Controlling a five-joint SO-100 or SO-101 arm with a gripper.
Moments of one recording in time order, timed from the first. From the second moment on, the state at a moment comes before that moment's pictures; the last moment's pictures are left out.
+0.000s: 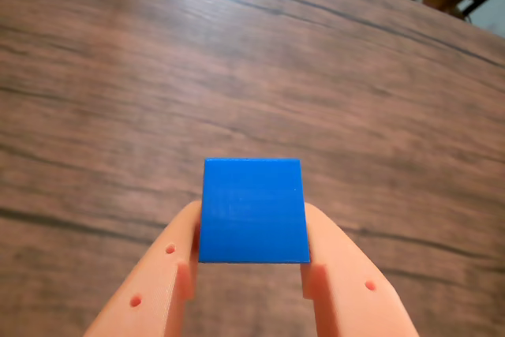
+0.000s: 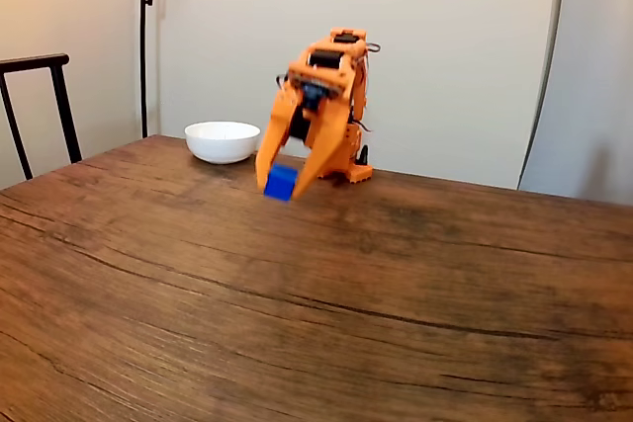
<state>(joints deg) 2.5 80.6 87.7 23.4 107.8</state>
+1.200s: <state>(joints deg) 42.3 120.8 87.5 73.3 117.9</state>
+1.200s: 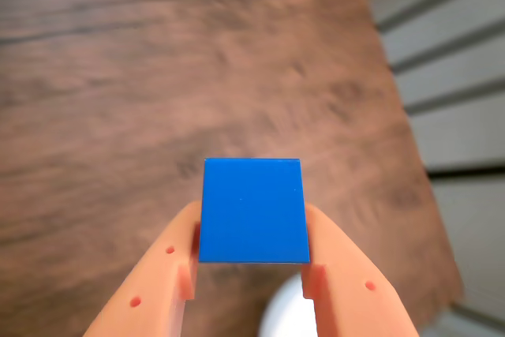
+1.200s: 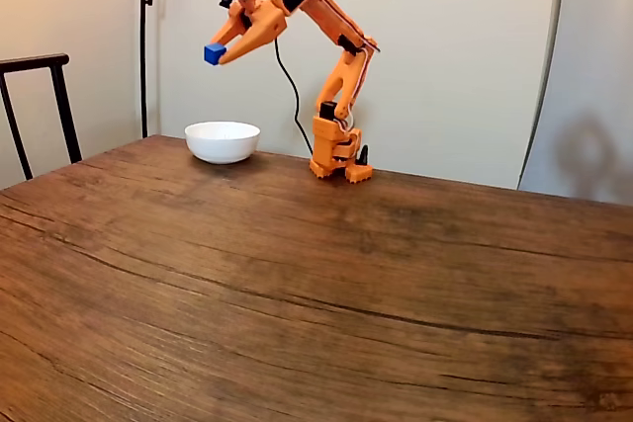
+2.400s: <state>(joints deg) 89.6 130.0 132.1 49.1 133.2</state>
